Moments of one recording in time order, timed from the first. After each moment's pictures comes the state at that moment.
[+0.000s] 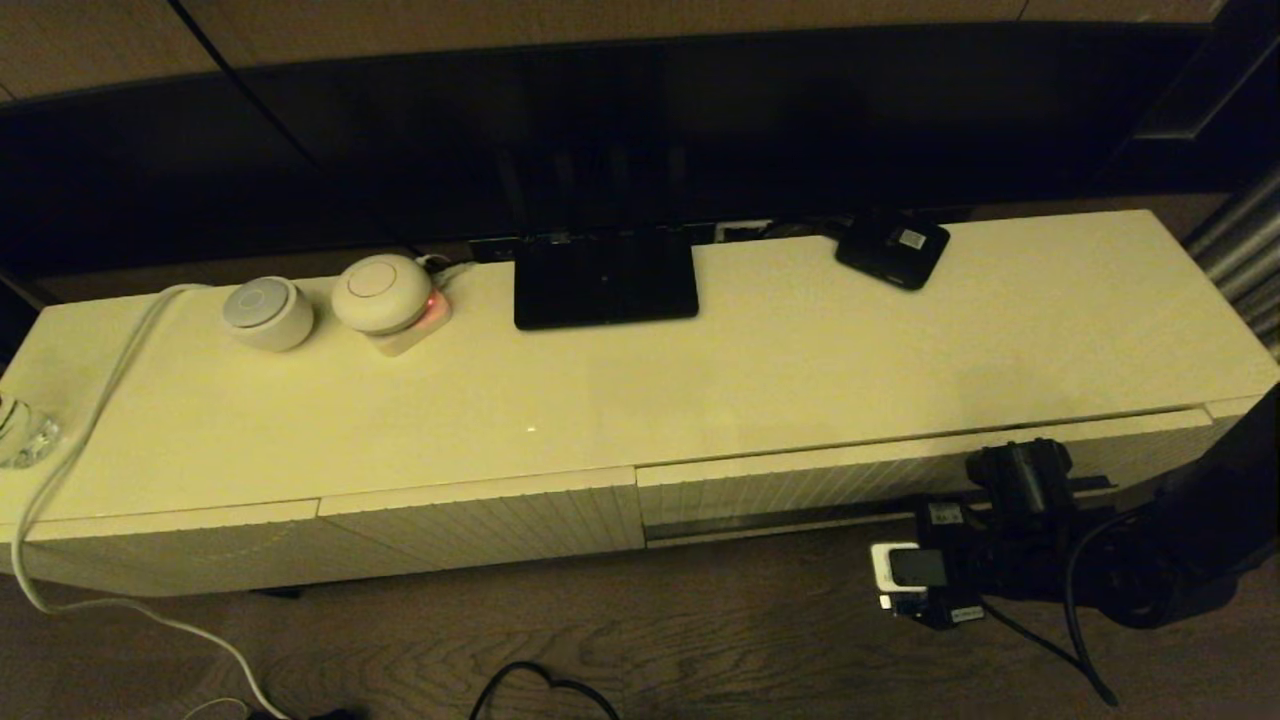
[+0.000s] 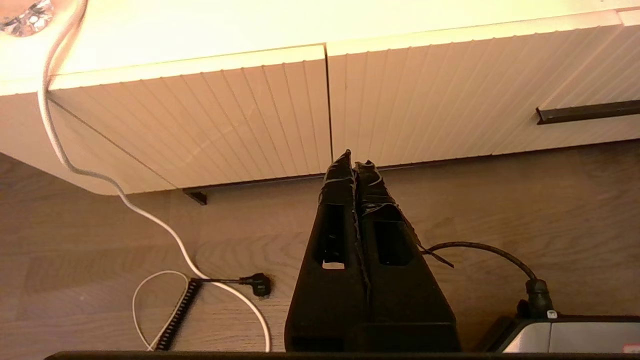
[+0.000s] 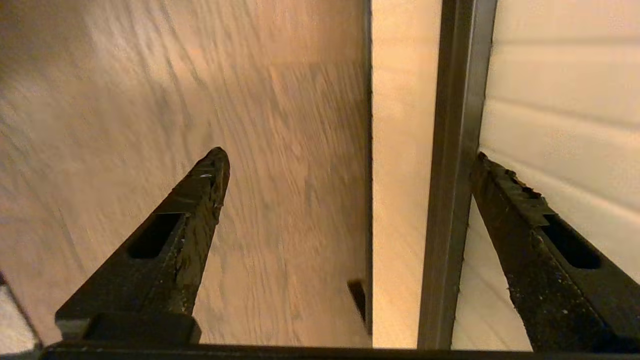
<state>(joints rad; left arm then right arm) 0.00 0.00 0.00 0.00 0.00 0.02 0.16 2.07 -0.72 -0.56 0.20 -1.44</state>
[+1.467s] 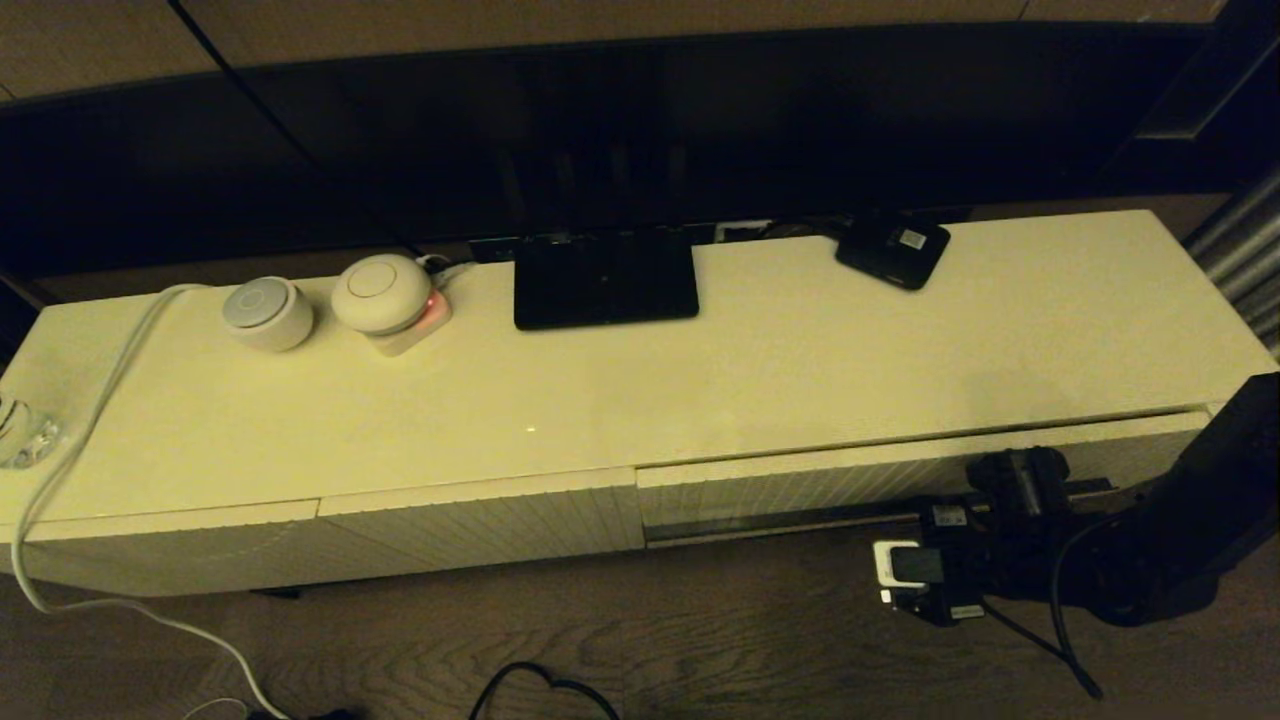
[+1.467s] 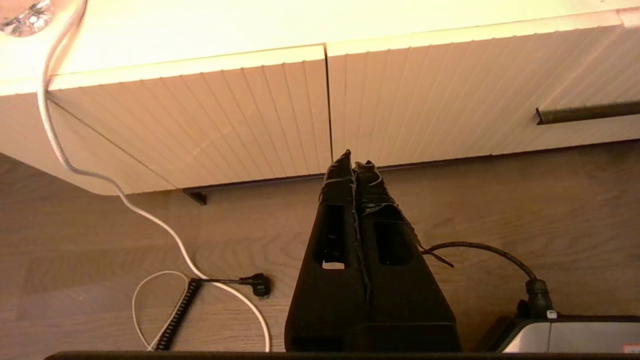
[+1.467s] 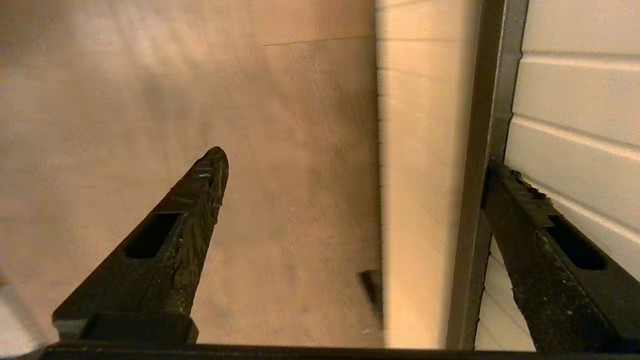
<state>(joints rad) 0.00 0.00 0.00 0.00 0.00 0.02 0.12 2.14 -0.69 -0.59 0.20 -1.44</state>
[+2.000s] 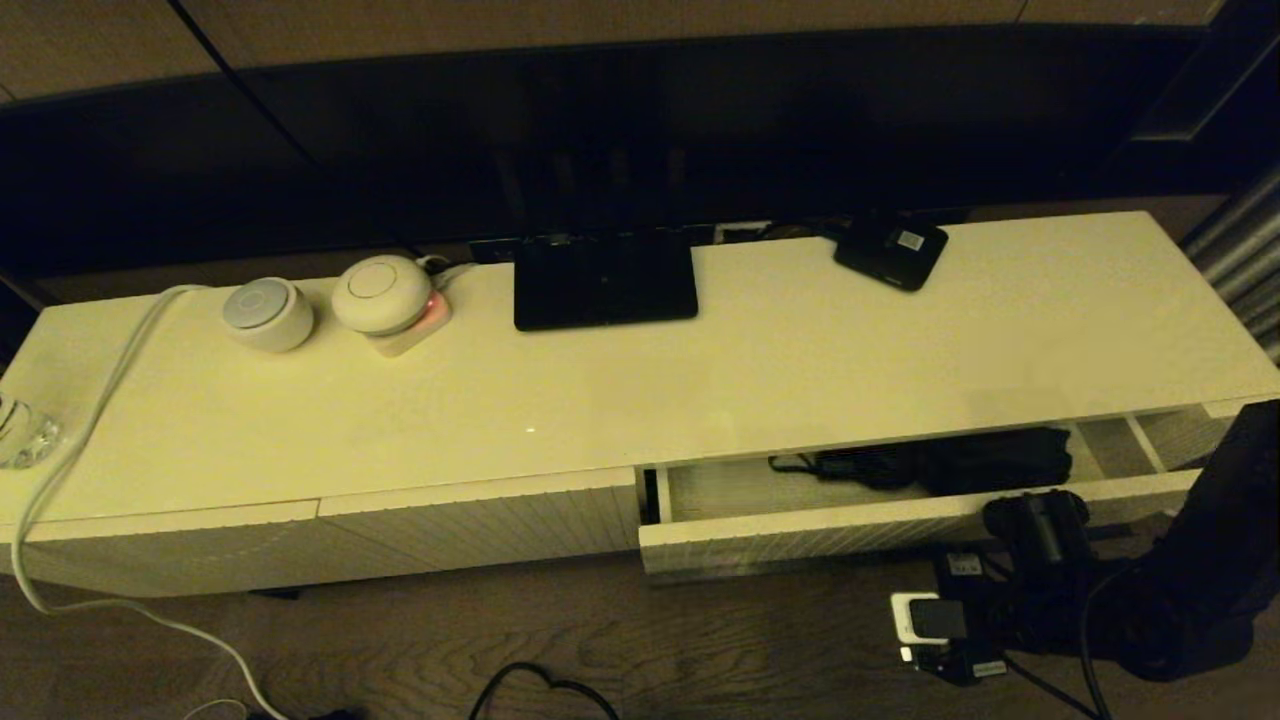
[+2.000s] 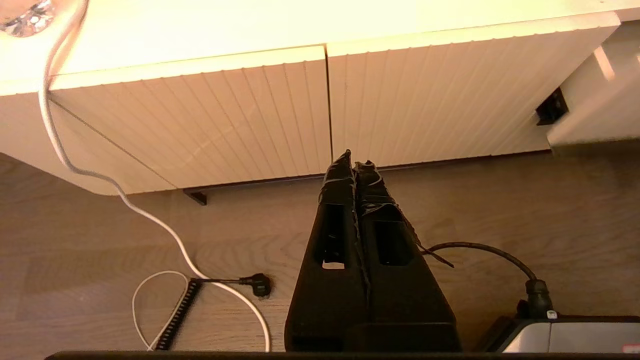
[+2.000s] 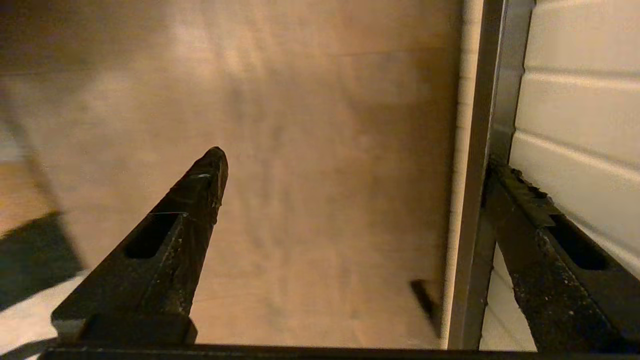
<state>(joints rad) 0.00 0.00 0.00 0.00 0.00 0.02 0.13 2.14 -0.52 -0.67 0.25 -1.44</state>
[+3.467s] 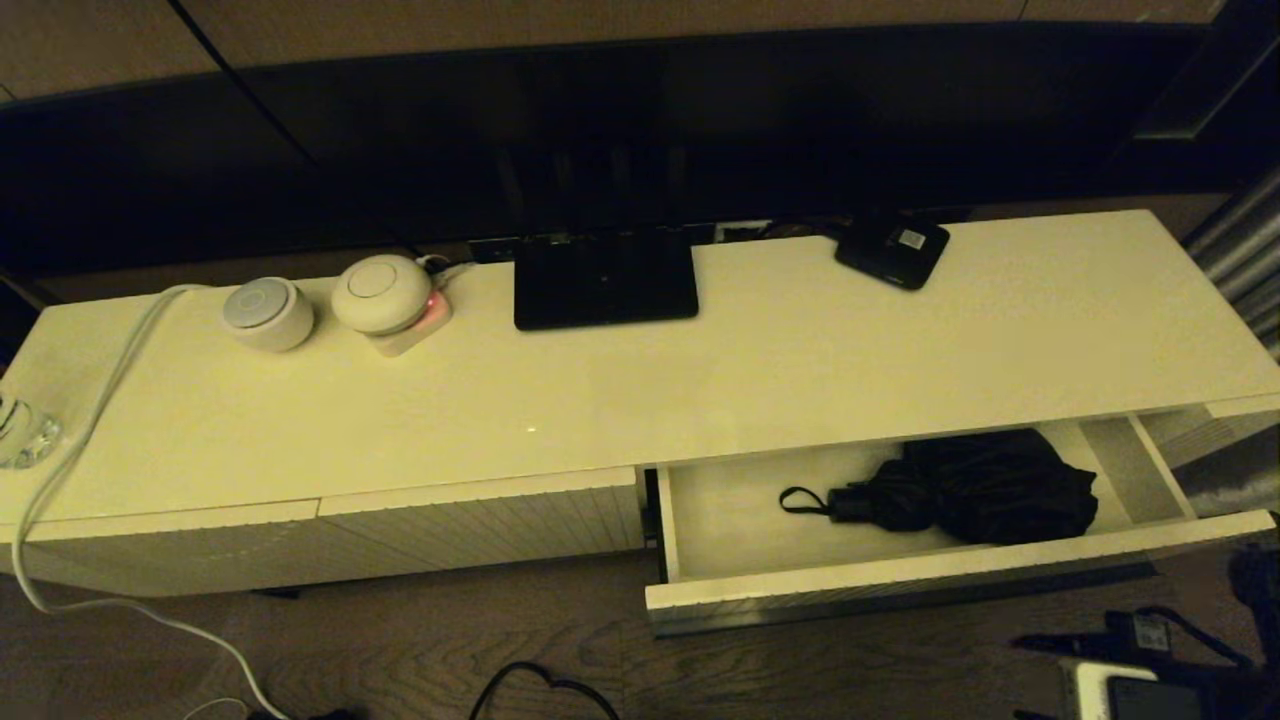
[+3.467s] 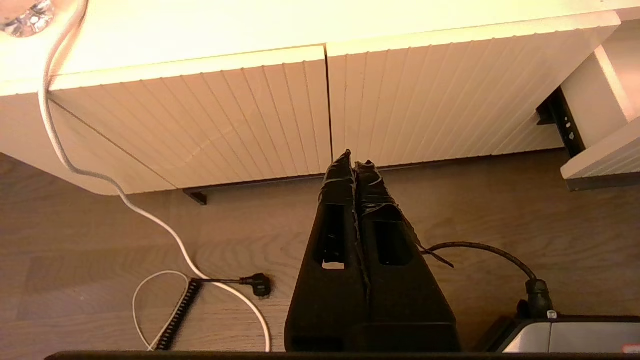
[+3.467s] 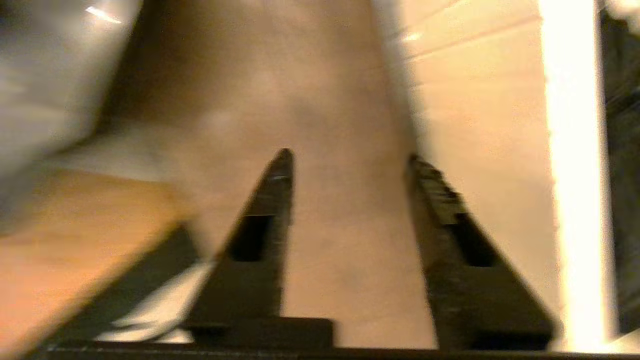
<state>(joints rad) 0.00 0.00 0.00 0.00 0.00 0.02 0.06 1.39 -0.23 -0.32 0.36 -1.26</state>
